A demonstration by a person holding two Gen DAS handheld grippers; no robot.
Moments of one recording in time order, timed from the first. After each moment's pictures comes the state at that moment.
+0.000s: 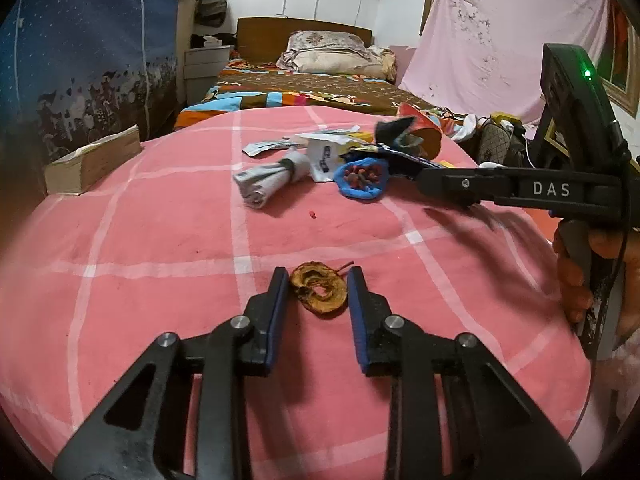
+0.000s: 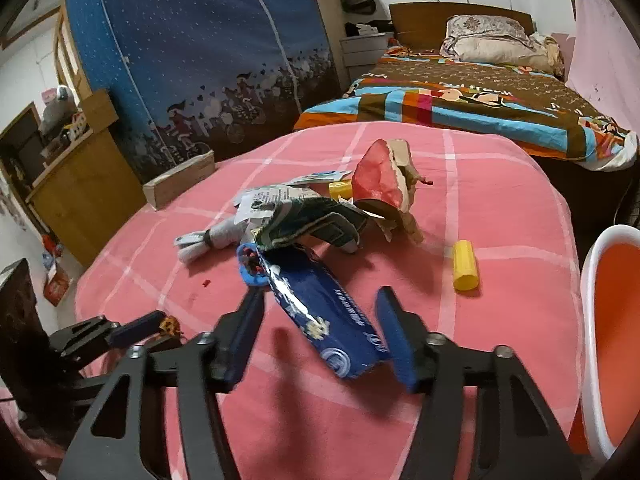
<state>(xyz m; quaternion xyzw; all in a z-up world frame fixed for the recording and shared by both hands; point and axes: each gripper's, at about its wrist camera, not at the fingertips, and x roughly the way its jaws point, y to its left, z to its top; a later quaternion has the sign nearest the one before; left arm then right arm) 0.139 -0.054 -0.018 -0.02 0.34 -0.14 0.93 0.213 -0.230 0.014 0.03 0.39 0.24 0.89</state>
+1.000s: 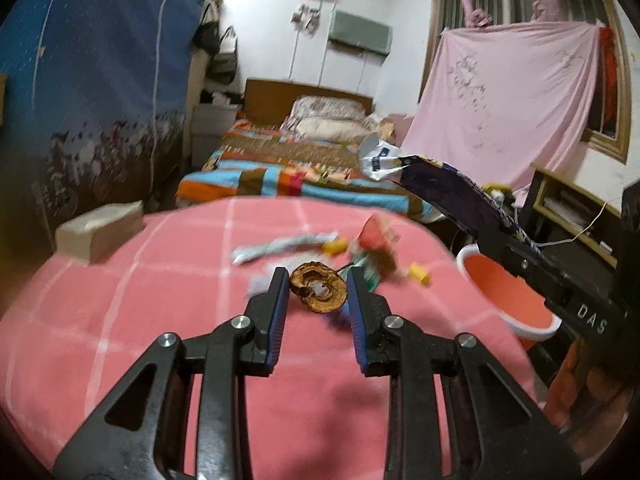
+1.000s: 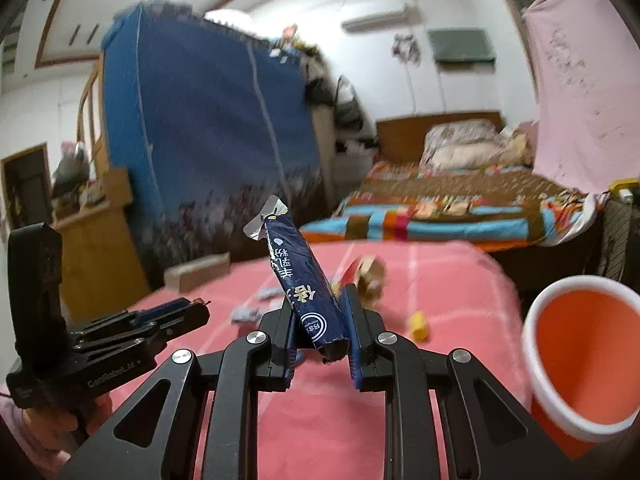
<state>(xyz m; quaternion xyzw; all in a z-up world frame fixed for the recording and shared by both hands) 0.137 -0.067 0.044 -0.05 0.21 -0.14 0.97 0.133 -0.251 0.058 0.06 0.15 0.19 0.97</state>
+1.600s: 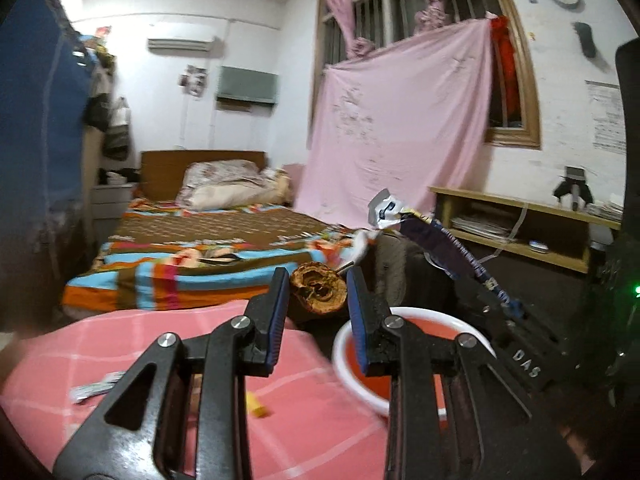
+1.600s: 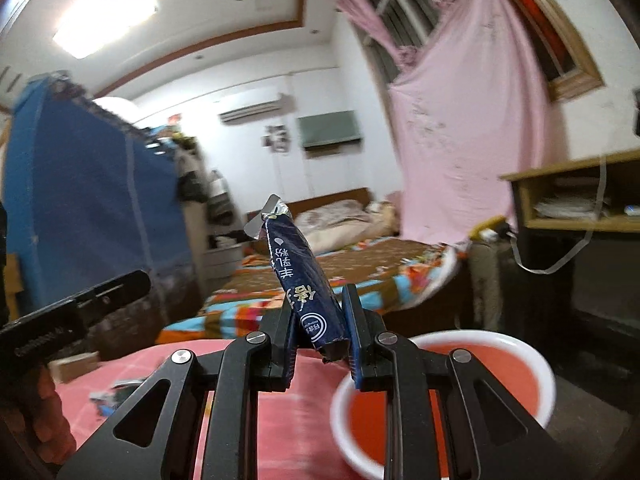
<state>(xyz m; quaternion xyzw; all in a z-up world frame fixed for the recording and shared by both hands) 0.170 -0.207 0.096 0.00 0.10 -0.31 0.94 0.115 -0.384 0.061 0.11 0.01 -0.06 0.99</state>
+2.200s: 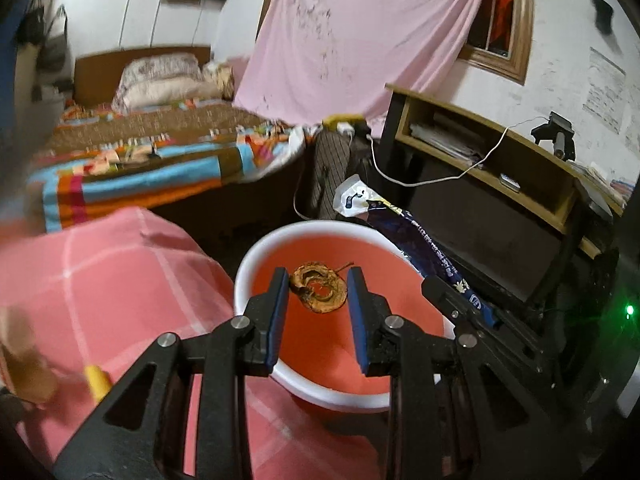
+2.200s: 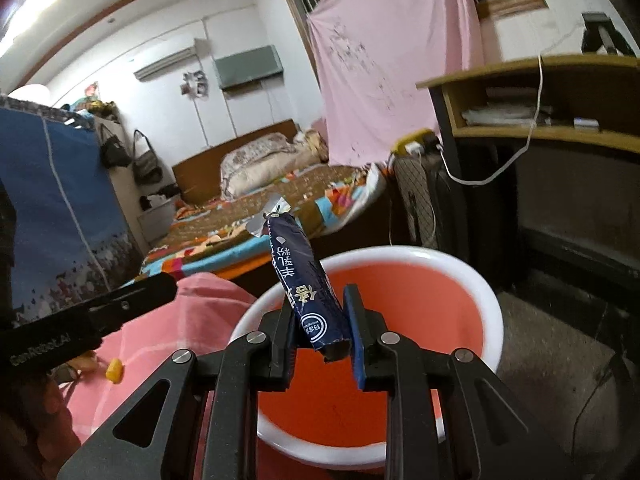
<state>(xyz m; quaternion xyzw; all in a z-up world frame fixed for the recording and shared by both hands) 0.221 -0.320 0.041 0.02 0.30 -0.40 0.87 0.129 -0.453 0.004 0.18 0.15 -0.16 0.96</state>
